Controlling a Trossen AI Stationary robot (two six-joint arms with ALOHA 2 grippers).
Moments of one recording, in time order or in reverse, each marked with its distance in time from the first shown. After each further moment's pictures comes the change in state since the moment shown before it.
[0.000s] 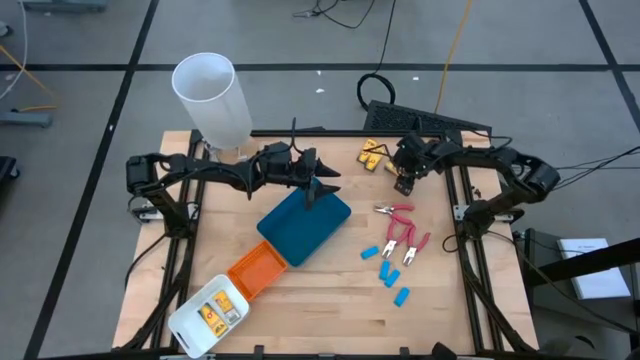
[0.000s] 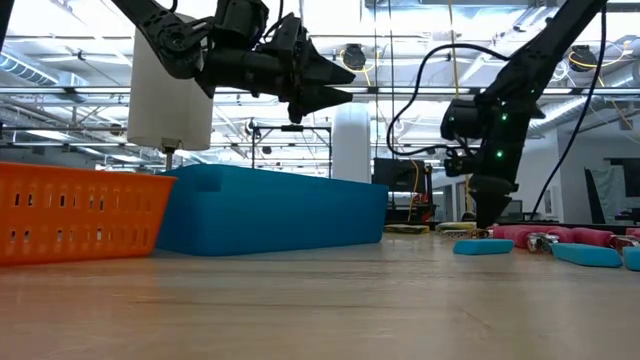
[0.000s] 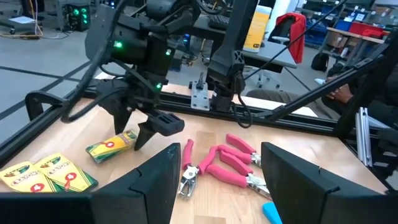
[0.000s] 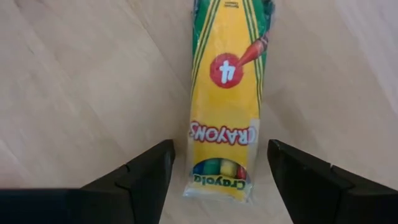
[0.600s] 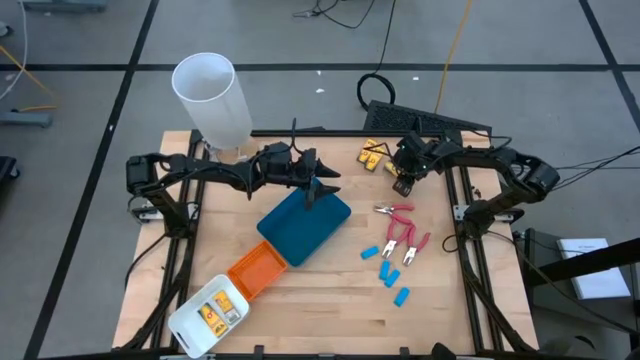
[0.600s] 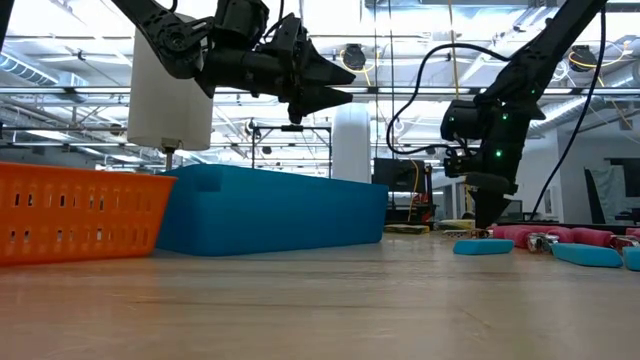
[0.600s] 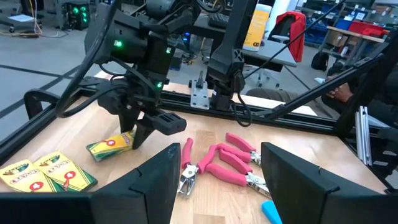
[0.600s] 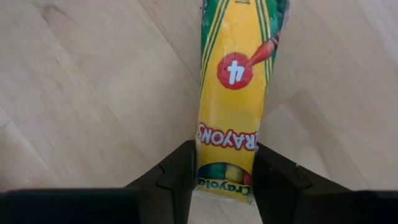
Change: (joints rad) left arm 0.000 0.000 0.000 -0.004 -0.001 -0.002; right arm 0.001 0.002 -0.003 0.012 -0.039 0.046
